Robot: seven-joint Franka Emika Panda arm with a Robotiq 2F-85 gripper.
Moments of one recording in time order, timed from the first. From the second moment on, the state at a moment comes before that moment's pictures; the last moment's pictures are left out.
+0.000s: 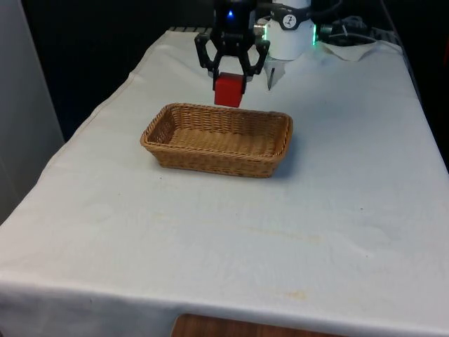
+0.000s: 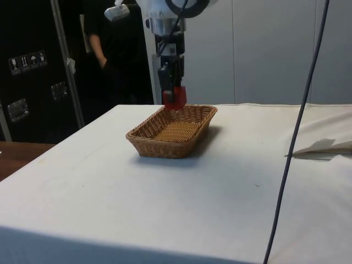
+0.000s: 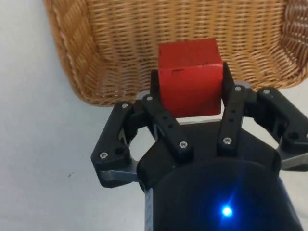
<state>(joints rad) 0.00 0.14 -0.16 -2.28 -0.11 2.50 -0.06</state>
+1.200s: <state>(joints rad) 0.00 0.28 -0.23 -2.20 0.14 2.51 -0.31</state>
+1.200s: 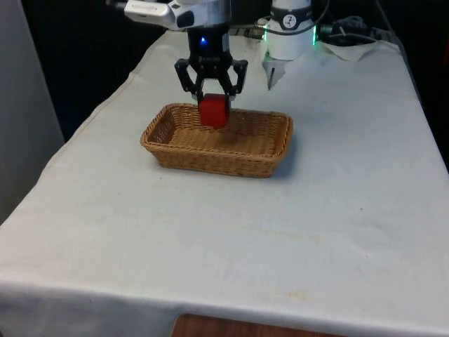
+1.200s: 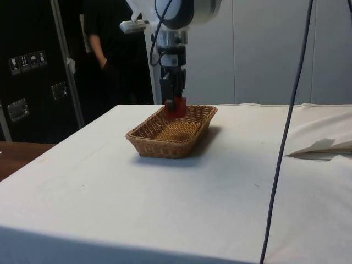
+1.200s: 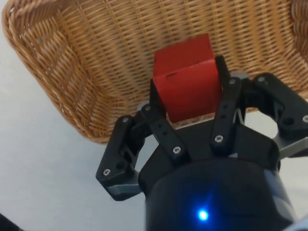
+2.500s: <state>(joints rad) 0.00 0.41 -0.23 -2.17 0.32 2.57 -0.44</state>
